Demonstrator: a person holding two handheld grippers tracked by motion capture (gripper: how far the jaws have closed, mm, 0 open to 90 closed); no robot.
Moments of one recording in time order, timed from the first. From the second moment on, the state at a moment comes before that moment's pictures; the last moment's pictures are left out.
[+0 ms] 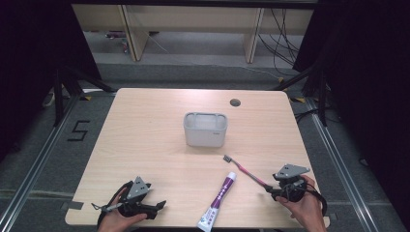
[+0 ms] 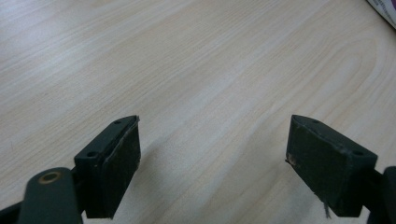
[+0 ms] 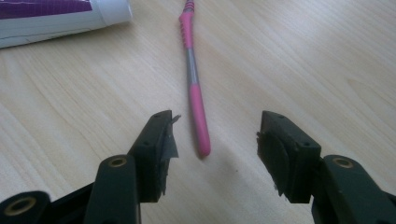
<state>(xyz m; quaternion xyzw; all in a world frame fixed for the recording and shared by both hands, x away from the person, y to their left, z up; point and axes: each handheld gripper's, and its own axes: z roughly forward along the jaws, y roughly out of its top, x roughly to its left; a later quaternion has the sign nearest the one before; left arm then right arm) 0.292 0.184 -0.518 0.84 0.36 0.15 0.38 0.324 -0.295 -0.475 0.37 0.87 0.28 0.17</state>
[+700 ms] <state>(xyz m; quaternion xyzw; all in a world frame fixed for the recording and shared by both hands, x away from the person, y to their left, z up) 0.292 0.185 -0.518 0.84 0.36 0.15 0.38 0.344 -0.281 -0.460 0.35 0.88 0.27 0.16</state>
